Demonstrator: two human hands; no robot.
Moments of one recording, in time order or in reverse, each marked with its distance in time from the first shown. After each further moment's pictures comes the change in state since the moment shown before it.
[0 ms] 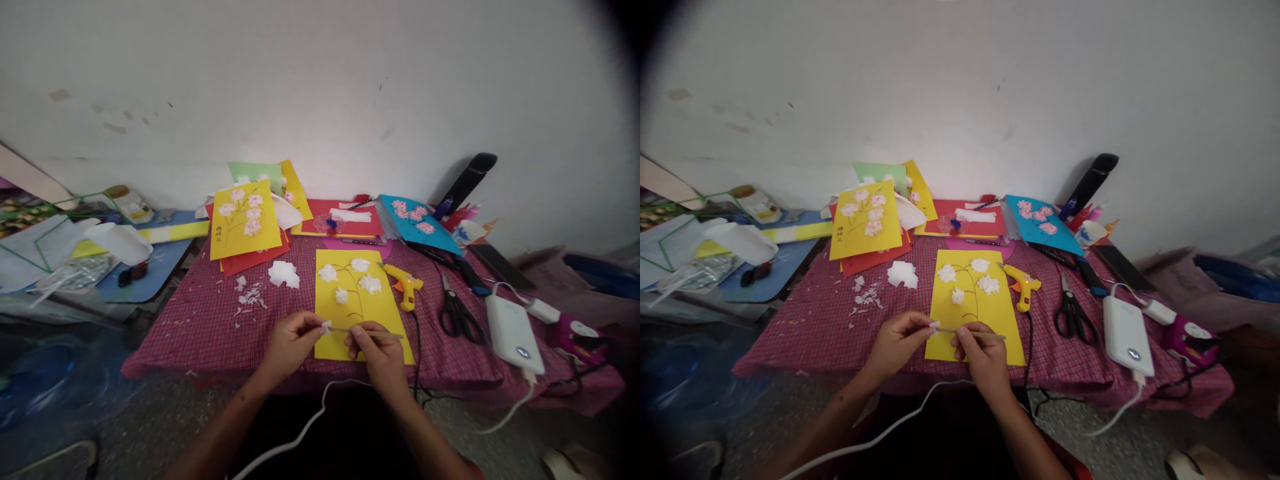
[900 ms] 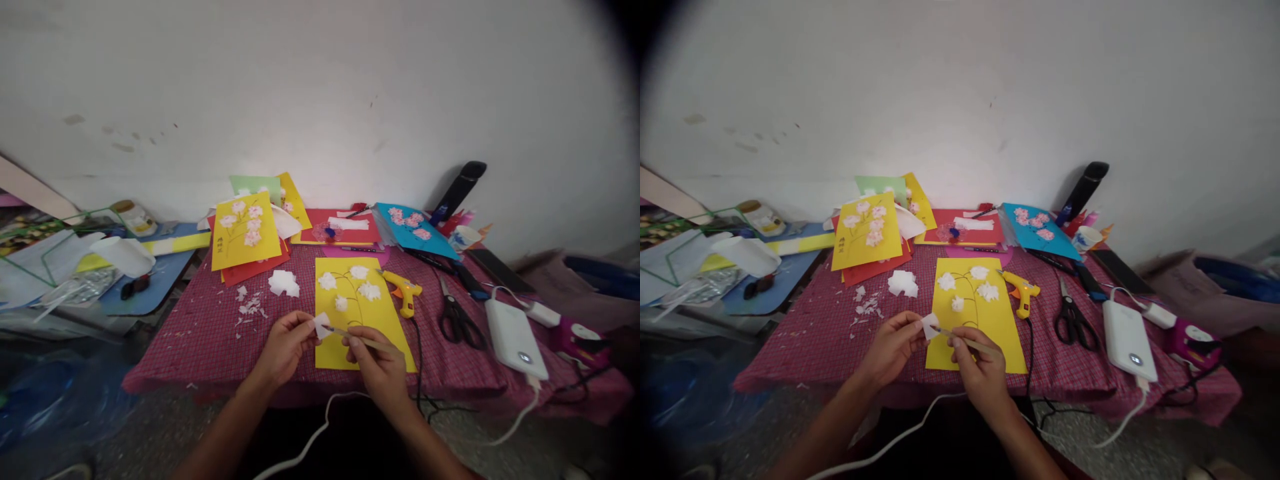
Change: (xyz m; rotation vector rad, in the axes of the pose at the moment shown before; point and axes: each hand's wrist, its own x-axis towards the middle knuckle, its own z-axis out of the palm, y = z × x) left_hand 0.008 0.008 -0.004 -0.649 0.002 -0.294; right_hand -0.005 -0.002 0.005 -0.125 0.030 -0.232
